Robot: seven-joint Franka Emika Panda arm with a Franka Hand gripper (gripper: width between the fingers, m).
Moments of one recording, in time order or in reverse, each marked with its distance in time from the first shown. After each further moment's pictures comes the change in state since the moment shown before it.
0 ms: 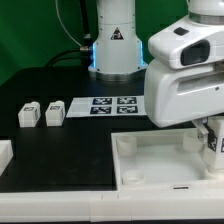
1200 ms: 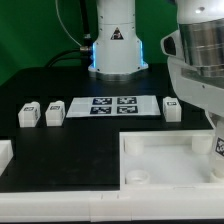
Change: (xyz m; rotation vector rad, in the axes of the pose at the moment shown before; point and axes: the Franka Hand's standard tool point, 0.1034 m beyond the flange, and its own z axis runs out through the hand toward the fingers) arm 0.016 -0.006 0.004 0.189 0.047 1.381
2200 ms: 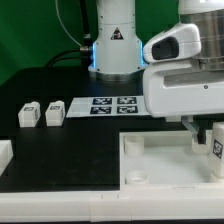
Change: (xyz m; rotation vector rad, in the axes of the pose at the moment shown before) arm 0.008 -0.004 -0.010 -0.042 0.053 -1.055
